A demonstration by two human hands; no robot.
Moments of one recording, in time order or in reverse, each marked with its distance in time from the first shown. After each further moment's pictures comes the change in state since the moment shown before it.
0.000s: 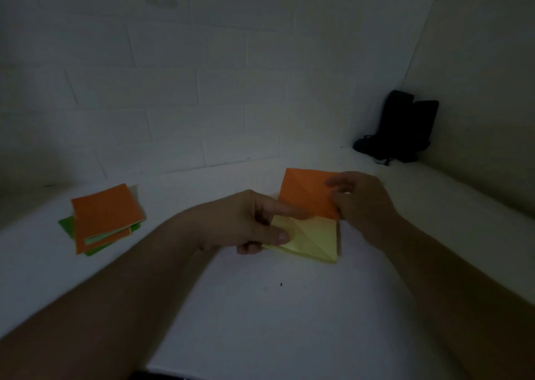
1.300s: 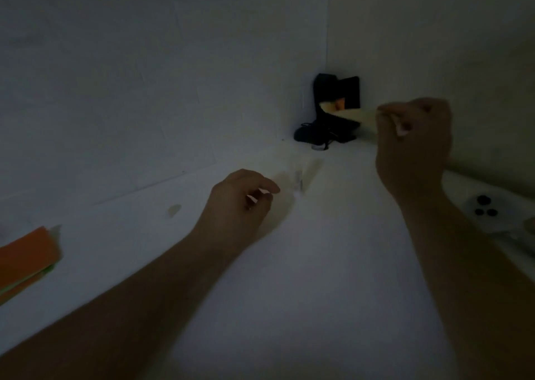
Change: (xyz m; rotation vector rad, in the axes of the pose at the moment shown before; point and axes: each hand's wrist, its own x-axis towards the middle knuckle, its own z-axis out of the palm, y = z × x) left_hand 0.110 0.040 0.100 0.498 0.682 0.296; right_hand 0.022 0.058 -0.171 -0.255 0.820 -0.433
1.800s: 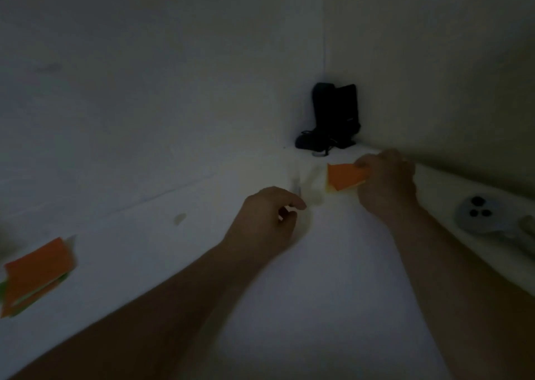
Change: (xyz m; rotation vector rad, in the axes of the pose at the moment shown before) left_hand 0.001 0.030 0.027 0.125 -0.165 0.002; right_hand -0.030 0.025 0.016 -0.328 -0.657 0.296
